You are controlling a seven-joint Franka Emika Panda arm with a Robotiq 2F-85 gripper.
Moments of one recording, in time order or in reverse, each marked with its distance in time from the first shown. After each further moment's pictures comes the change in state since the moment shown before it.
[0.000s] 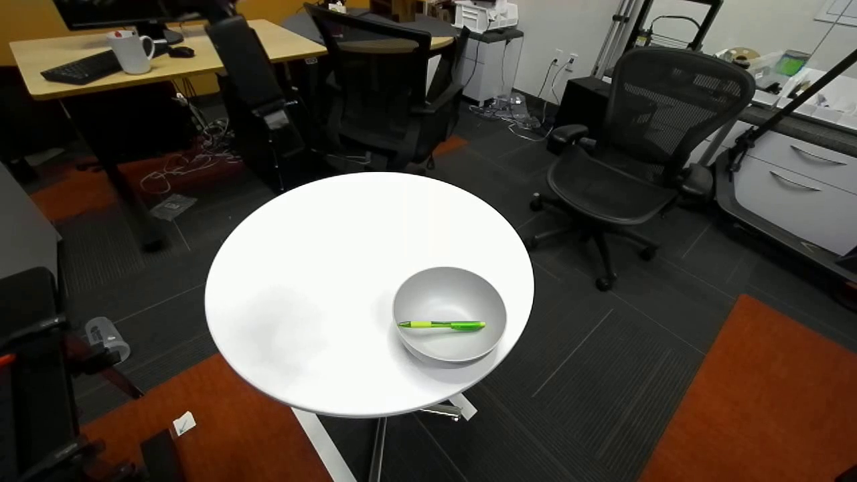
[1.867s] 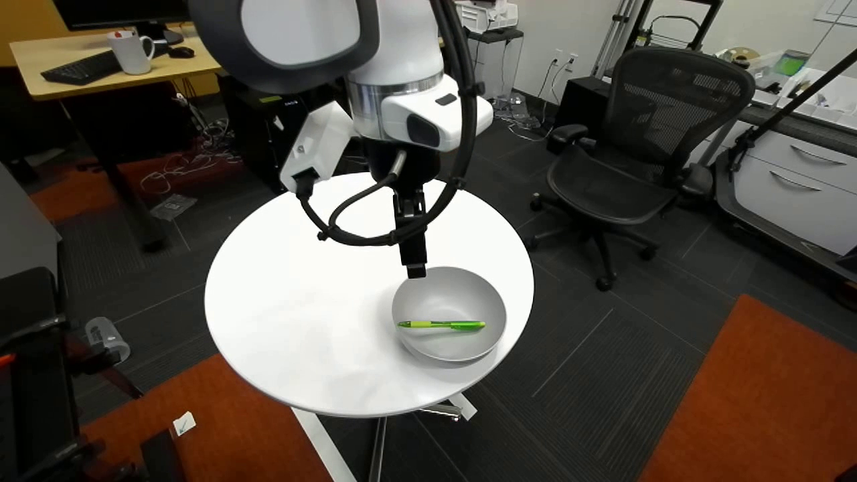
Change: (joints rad) arm -0.007 0.584 -0.164 0.395 0.266 0.086 0.044
